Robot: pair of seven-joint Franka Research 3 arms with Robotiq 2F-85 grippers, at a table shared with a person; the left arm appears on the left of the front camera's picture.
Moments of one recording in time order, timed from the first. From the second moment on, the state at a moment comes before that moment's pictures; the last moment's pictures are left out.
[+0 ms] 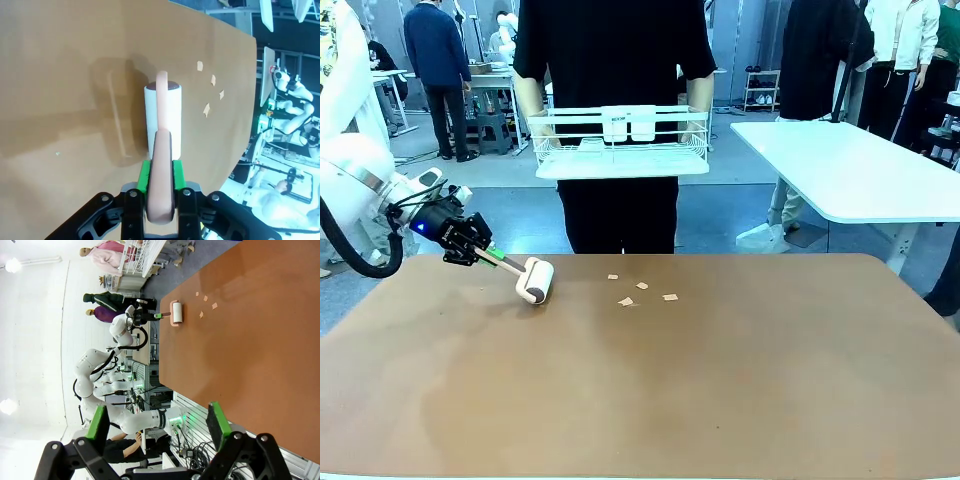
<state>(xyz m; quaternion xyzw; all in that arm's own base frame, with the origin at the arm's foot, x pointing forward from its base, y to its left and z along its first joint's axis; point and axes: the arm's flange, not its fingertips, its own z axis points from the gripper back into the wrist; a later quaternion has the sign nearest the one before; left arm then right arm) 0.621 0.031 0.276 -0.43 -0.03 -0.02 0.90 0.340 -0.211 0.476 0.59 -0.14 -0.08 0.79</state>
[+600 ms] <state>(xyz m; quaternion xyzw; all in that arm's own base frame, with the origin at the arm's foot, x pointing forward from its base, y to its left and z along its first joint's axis) 0.633 0.035 0.264 -0.44 -0.02 -0.02 0.90 0.340 -0.211 0.476 0.59 -0.14 -0.08 0.79</state>
